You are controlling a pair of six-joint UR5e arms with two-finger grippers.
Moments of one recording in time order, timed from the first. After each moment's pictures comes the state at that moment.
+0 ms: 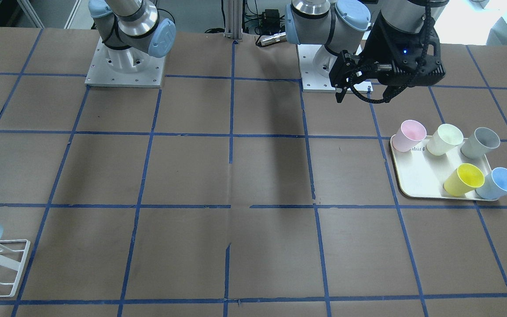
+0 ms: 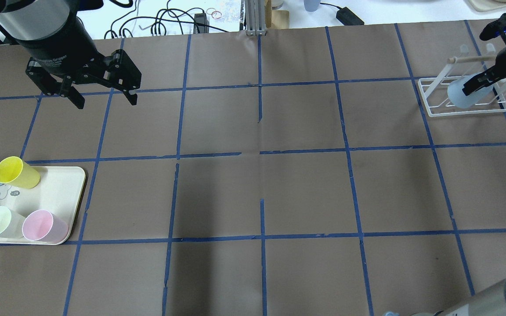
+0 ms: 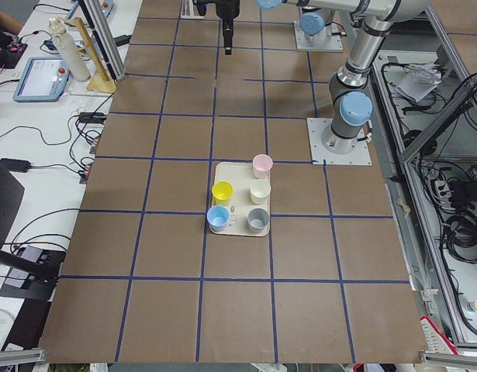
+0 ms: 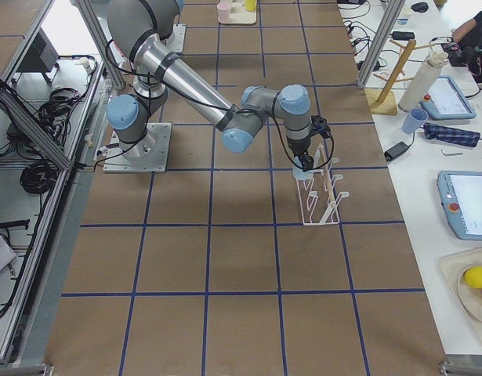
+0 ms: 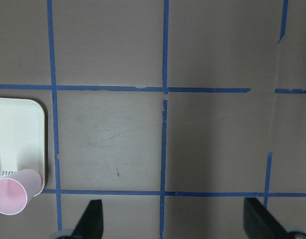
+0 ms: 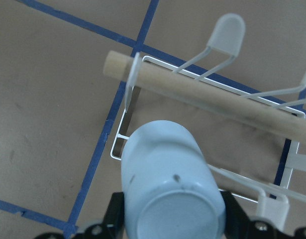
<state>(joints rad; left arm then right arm) -1.56 -1.55 -1.49 -1.68 1.57 -0.02 1.06 -1.23 1.69 -2.28 -1.47 -0.87</state>
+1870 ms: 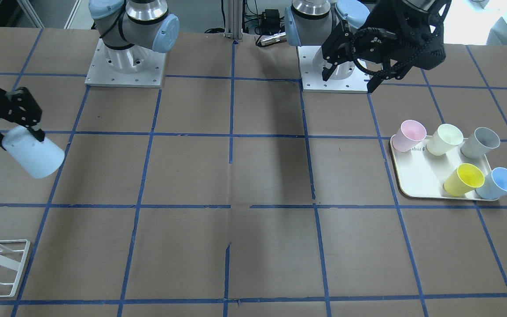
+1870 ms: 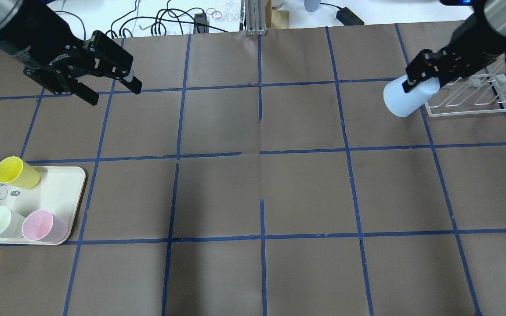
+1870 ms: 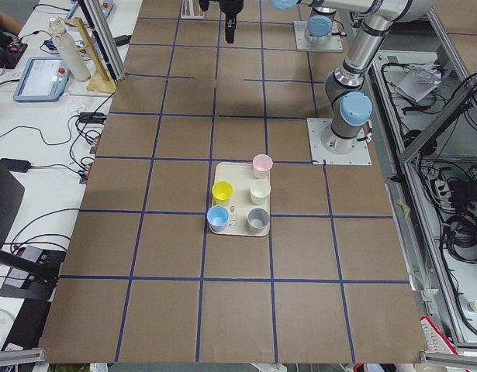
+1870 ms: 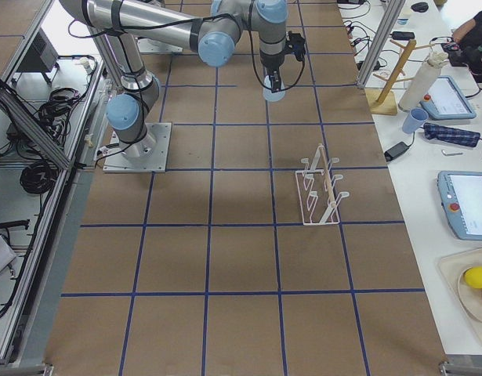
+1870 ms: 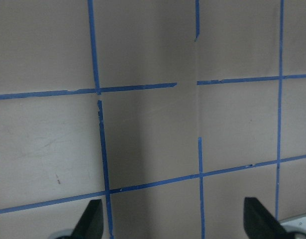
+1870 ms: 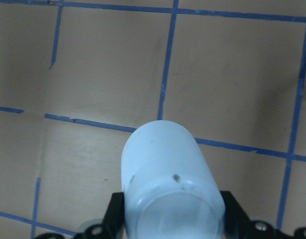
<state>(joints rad) -1.38 -1.50 -1.48 -1.83 1.15 0.28 1.36 -1.57 1.66 -1.72 -1.33 -0.33</state>
